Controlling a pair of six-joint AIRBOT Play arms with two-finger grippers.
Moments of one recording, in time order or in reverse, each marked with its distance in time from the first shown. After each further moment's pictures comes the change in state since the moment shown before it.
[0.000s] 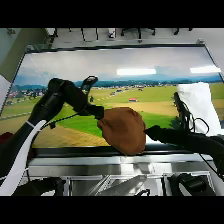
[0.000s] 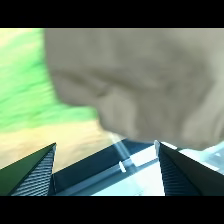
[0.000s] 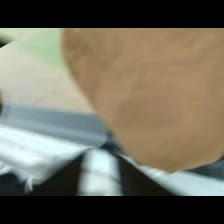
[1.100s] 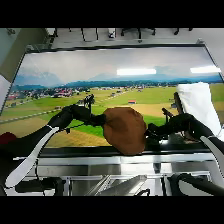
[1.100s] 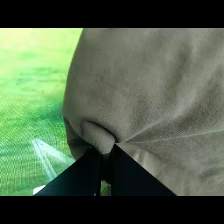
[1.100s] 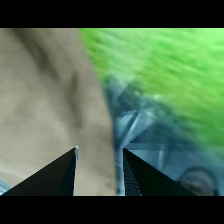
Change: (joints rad) left arm 0.057 -0.138 -0.379 -0.335 -0.563 0.064; right arm -0.232 -0.730 0.022 0.135 0.018 -0.410
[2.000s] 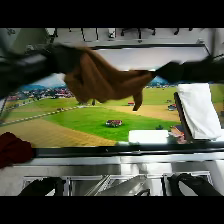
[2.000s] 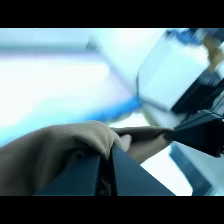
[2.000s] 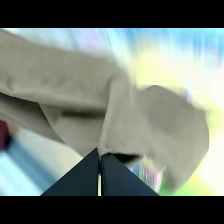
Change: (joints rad) left arm 0.008 0.580 0.649 0.066 0.076 0.002; right arm 0.081 0.293 1.026 0.049 -0.268 -0.076
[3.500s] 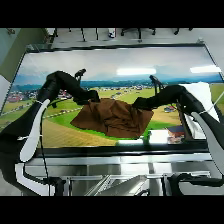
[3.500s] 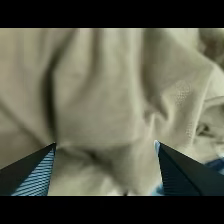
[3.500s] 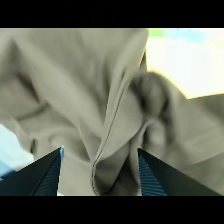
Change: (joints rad) left arm 0.200 -0.778 -0.019 0.022 0.443 0.039; right arm 0.037 -0.471 -0.481 -0.003 0.251 -0.076
